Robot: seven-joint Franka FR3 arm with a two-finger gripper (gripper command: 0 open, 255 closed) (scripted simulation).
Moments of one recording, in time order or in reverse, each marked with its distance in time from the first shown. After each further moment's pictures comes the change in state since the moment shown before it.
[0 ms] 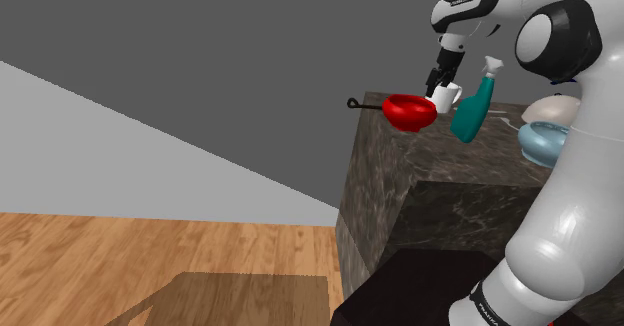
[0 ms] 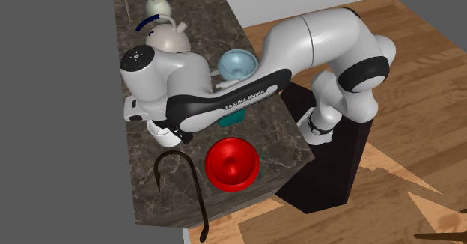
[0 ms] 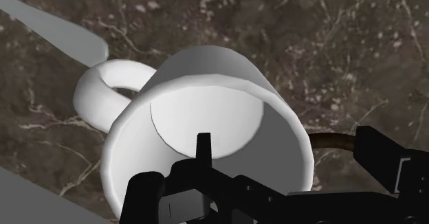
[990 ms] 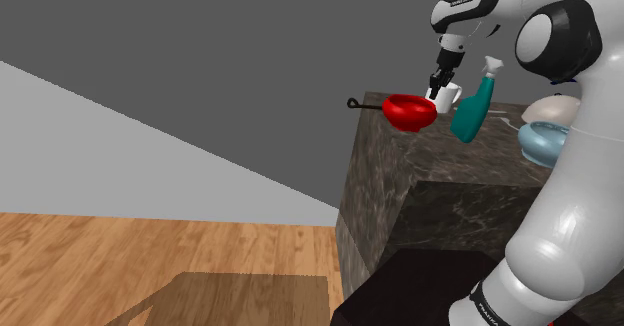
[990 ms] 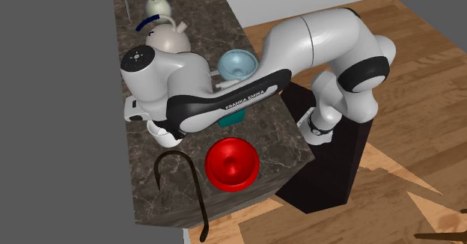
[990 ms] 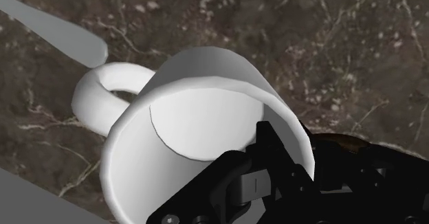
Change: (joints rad) arm 0.000 -0.001 0.000 -0.003 0.000 0.003 0.000
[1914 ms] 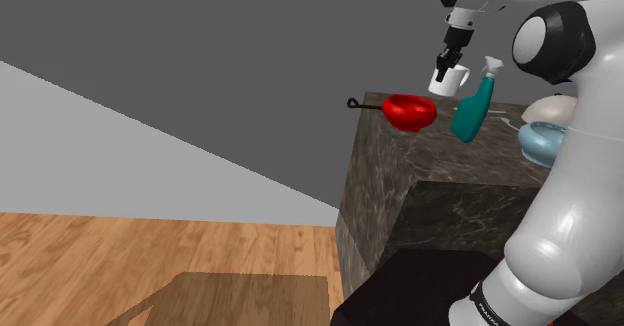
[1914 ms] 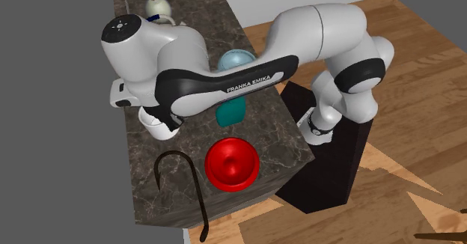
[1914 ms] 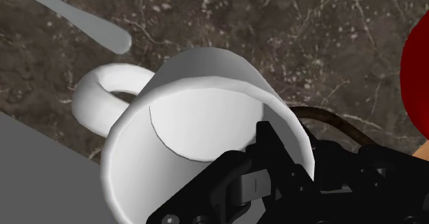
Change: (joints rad) arm -0.020 0.019 -0.005 0.198 0.008 -0.180 0.002
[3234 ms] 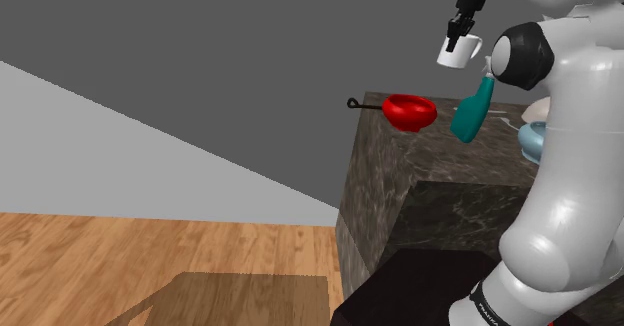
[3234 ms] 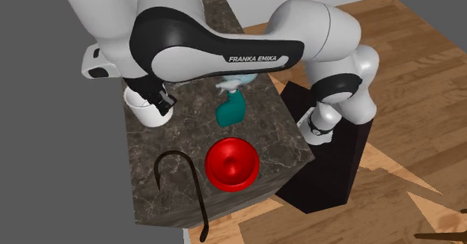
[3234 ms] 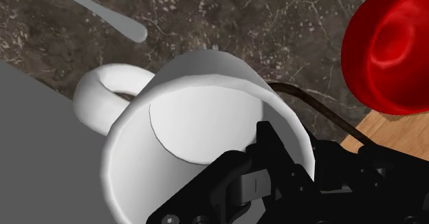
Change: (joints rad) arm -0.110 0.155 0.000 0.498 0.090 -0.355 -0.005
